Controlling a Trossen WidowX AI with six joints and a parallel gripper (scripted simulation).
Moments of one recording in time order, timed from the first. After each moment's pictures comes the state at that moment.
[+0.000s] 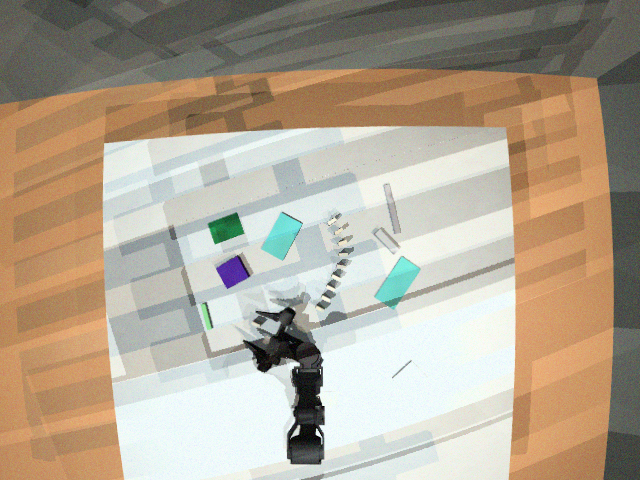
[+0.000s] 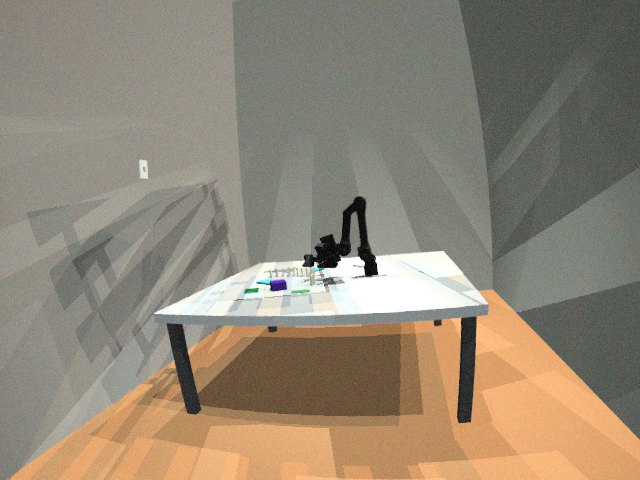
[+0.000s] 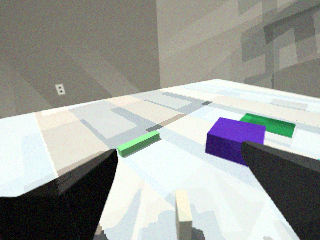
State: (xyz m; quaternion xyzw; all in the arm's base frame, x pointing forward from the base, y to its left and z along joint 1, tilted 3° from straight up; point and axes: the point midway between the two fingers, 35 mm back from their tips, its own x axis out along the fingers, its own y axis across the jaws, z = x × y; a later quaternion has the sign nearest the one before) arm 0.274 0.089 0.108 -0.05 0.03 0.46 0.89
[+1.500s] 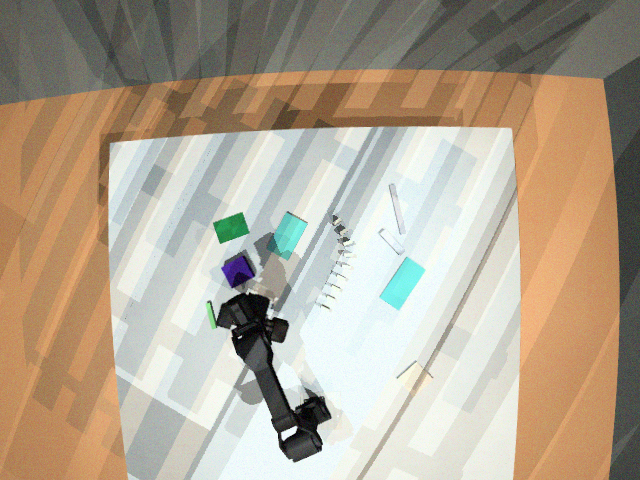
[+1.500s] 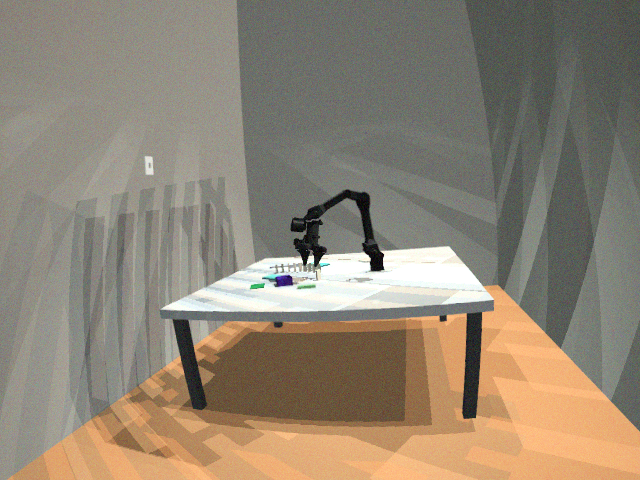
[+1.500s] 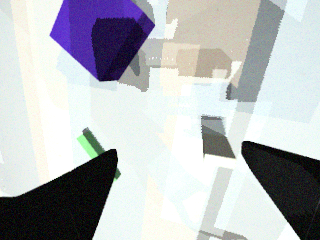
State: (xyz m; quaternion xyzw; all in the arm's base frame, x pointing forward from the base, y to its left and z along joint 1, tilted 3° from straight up) arm 0.316 0.117 0.125 0.26 0.62 -0.07 0.73
